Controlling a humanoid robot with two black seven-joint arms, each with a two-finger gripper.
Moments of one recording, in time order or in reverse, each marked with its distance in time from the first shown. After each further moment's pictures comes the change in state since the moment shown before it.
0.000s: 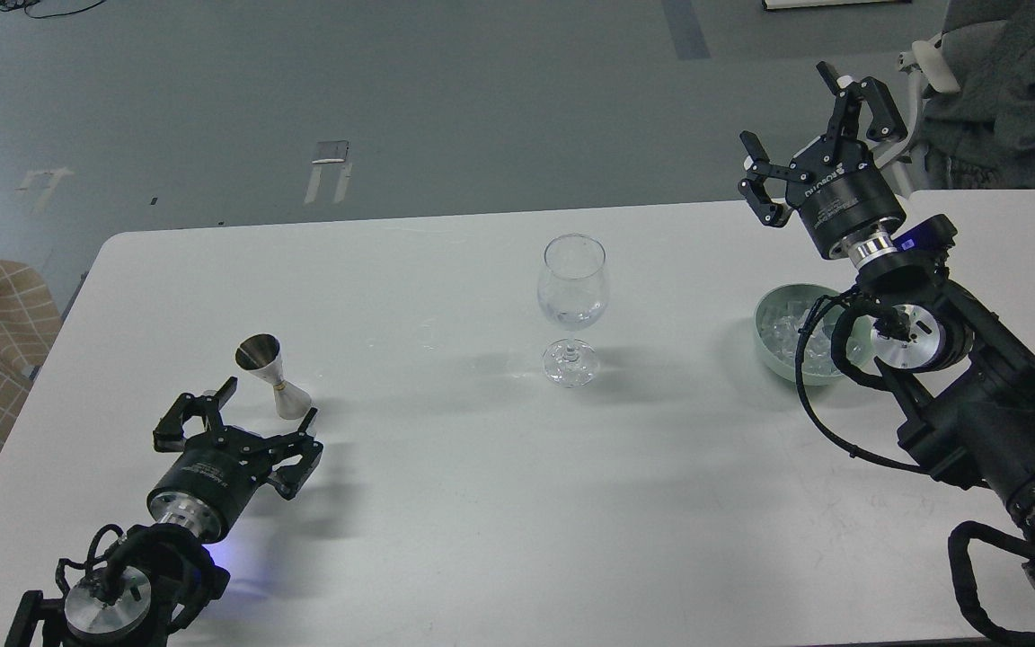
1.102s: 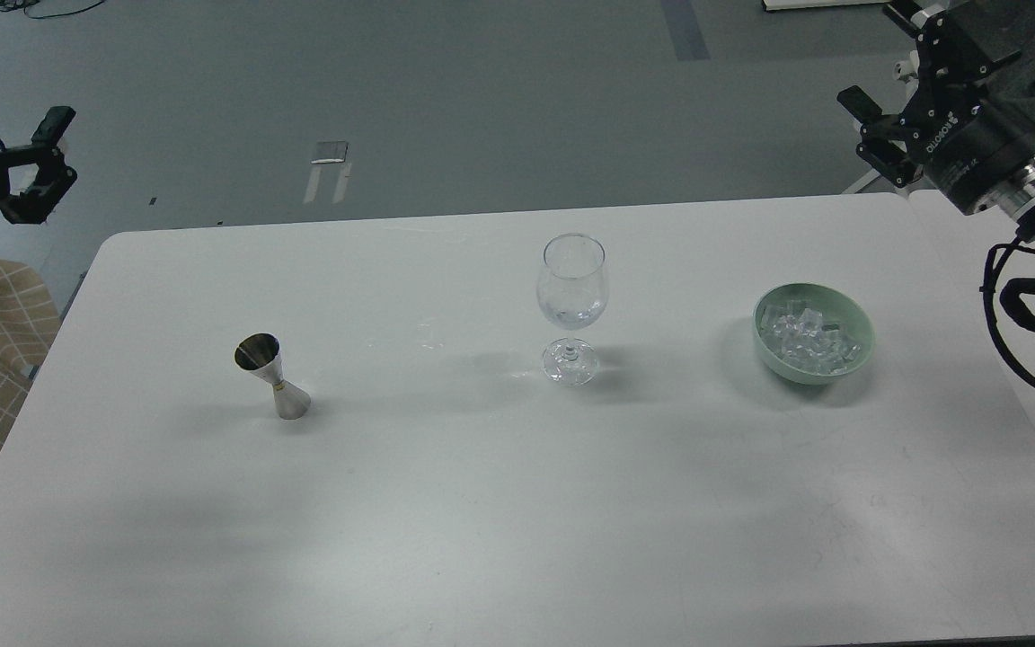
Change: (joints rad) left arm -0.561 0.508 -0.013 0.114 0.453 -0.403 -0.129; right arm -0.053 -0.543 -0.228 0.422 -0.393 -0.134 -0.006
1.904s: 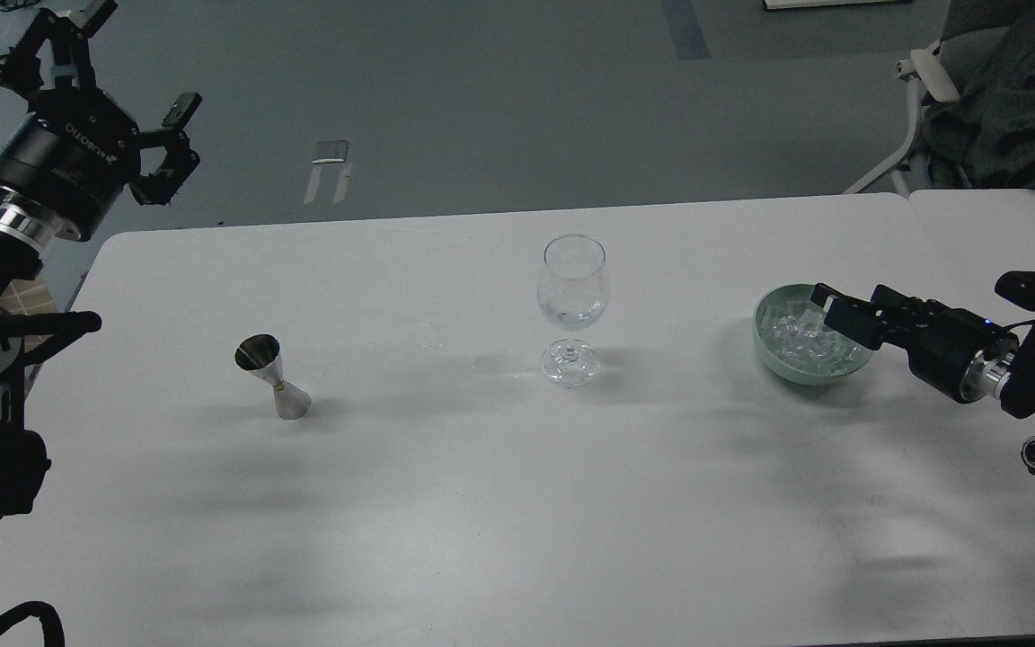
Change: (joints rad) left arm -0.049 -0.128 0.072 0.021 0.008 0.035 -0.003; right arm -0.238 0.074 -0.074 -0.053 -0.975 -0.279 -0.004
